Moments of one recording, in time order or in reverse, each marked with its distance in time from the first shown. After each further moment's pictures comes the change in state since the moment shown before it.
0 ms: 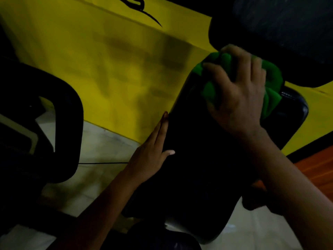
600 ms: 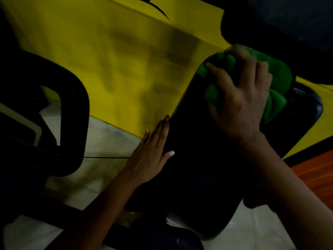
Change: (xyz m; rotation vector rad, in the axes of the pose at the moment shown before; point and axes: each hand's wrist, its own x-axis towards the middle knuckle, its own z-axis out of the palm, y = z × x) left_hand -0.021 -0.015 0.007 0.241 -0.111 -0.039; right_hand -0.009 -0.015 0.005 0.028 0.024 0.018
